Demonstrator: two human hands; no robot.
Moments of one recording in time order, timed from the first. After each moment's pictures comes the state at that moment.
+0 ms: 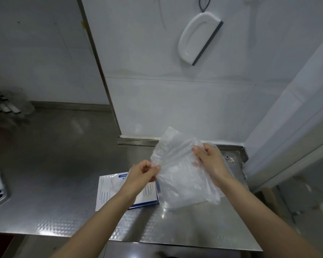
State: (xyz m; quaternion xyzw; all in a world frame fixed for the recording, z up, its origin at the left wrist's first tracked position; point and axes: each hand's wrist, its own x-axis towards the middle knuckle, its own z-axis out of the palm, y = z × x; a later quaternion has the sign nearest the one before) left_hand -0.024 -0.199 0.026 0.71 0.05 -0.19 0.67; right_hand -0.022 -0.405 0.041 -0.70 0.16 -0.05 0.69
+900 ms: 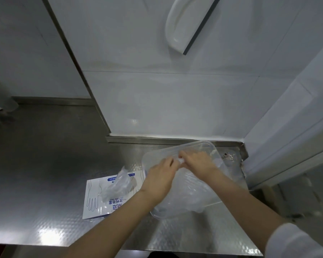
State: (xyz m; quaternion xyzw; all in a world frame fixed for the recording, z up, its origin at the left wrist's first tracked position) left_hand 0.003 -0.278 -0.004 0.95 -0.28 -0.06 0.10; right_hand 0.033 -0.440 -0.032 -0.99 -0.14 0.10 -0.01
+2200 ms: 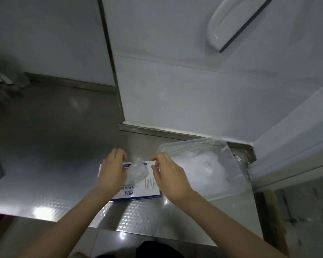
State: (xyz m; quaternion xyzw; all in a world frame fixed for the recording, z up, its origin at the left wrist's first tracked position) left_hand 0.003 -0.129 -0.019 0.96 -0.01 -0.03 0.28; right_hand -0.030 -0.303 0.018 -0.96 -0.11 0.04 0.27
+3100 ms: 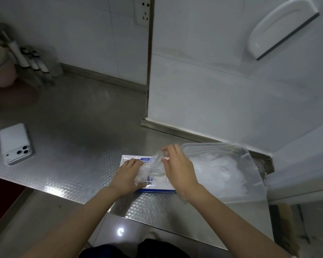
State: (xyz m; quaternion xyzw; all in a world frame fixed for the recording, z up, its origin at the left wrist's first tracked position) left_hand -0.018 -0.087 -0.072 0.96 -0.11 -0.14 0.21; right_hand -0.019 -0.267 0.008 -0.96 -0.12 0.00 0.24
